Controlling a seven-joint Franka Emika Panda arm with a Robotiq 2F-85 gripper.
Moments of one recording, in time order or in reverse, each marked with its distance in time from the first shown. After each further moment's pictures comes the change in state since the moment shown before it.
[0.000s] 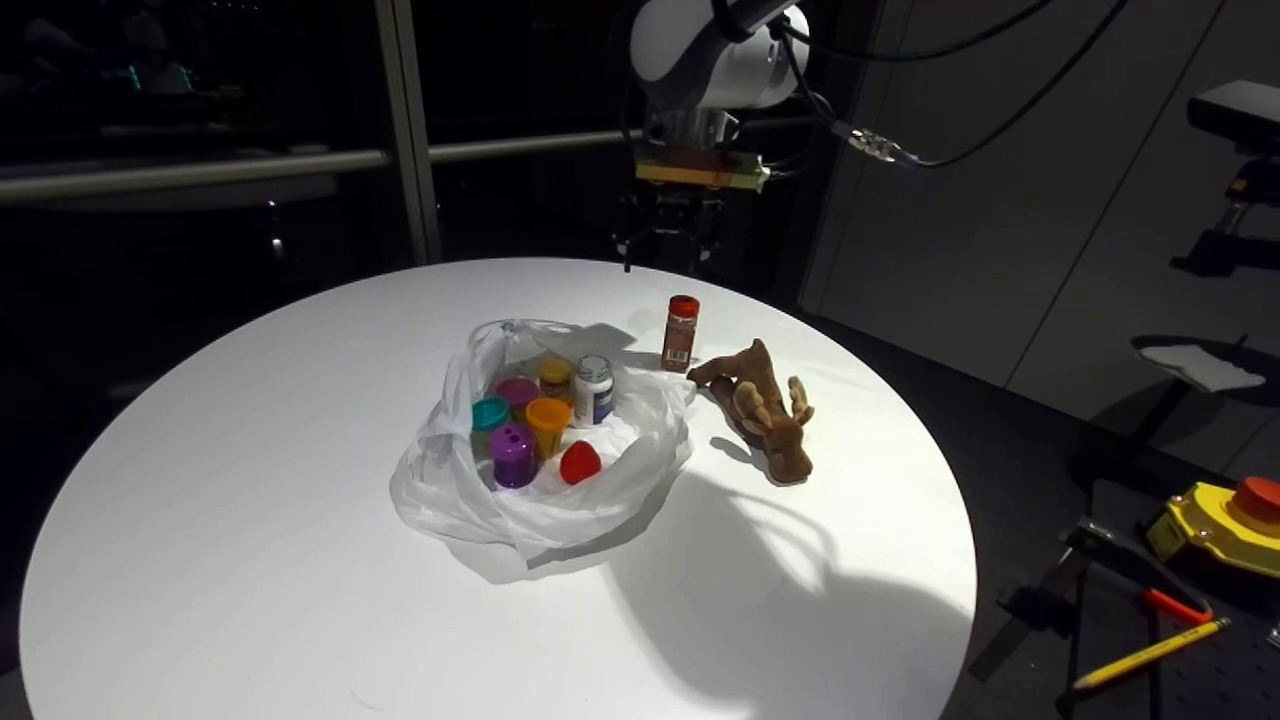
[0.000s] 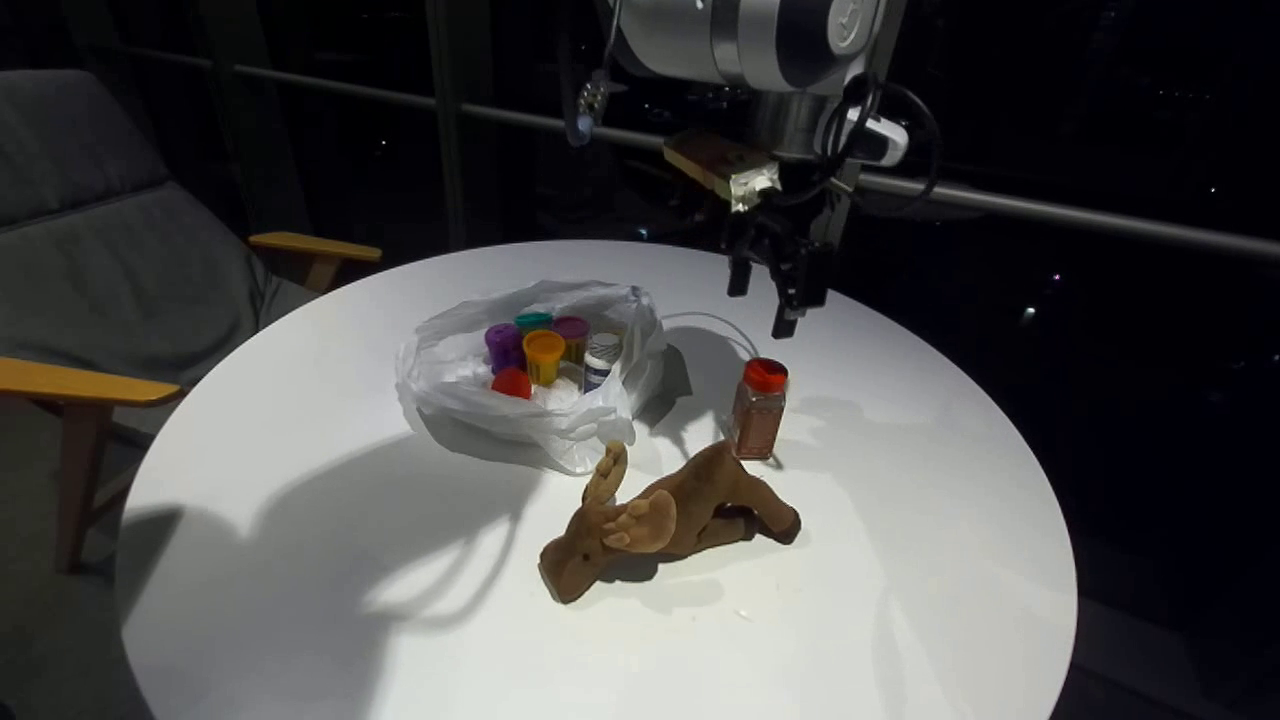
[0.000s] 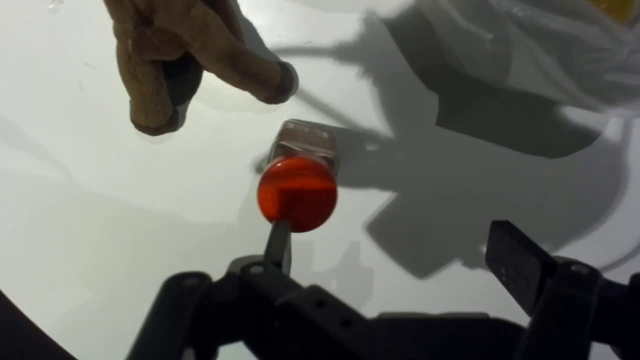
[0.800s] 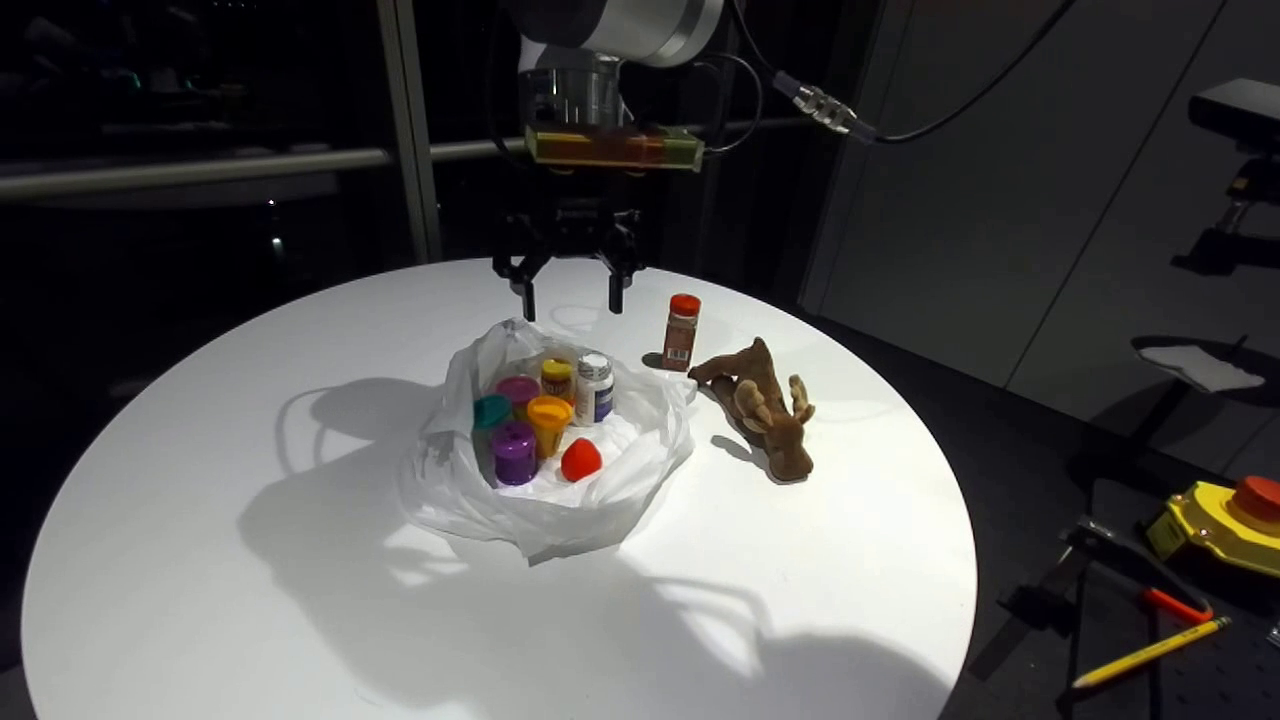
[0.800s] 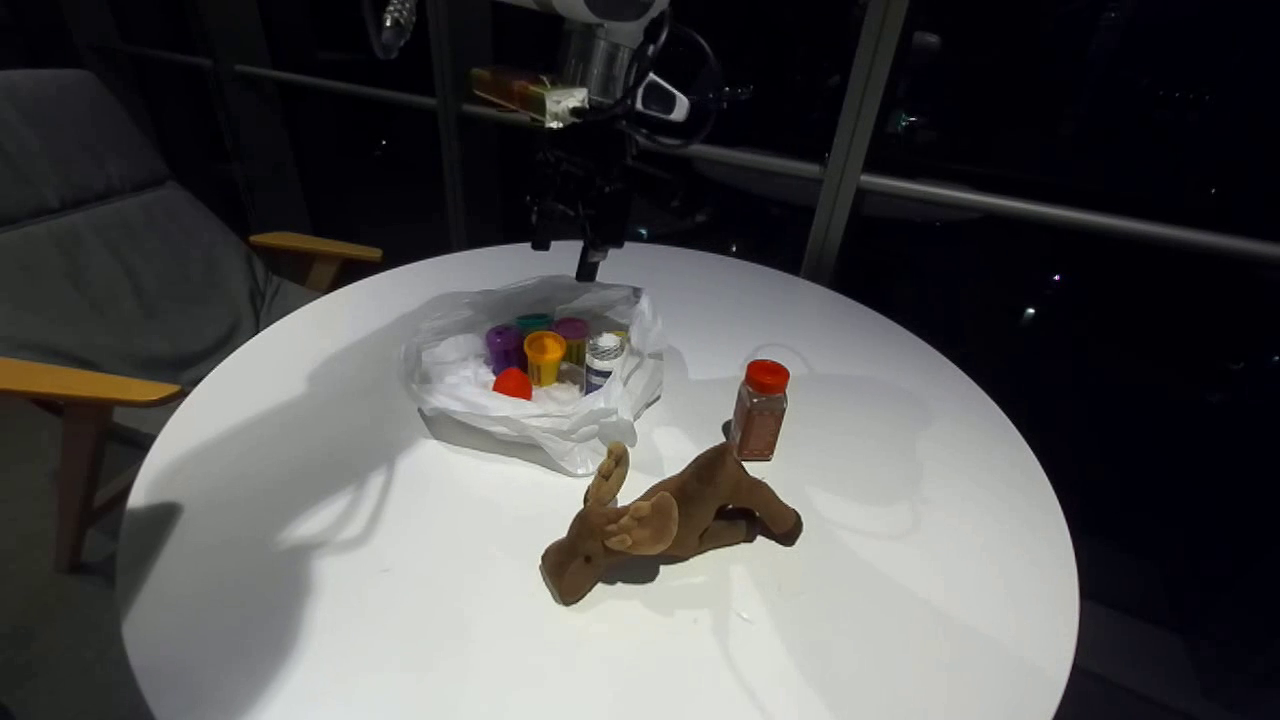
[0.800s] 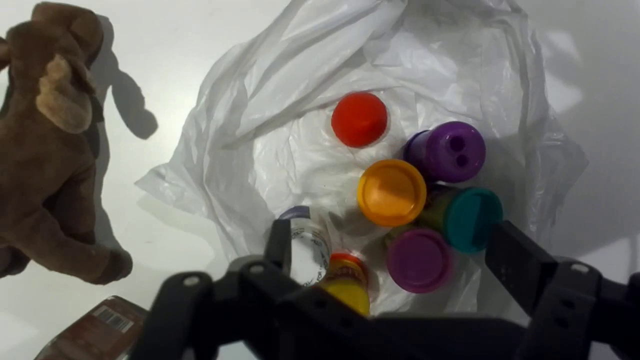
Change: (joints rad) arm 0.138 -0.056 0.145 -0.010 0.002 -0.242 -0.070
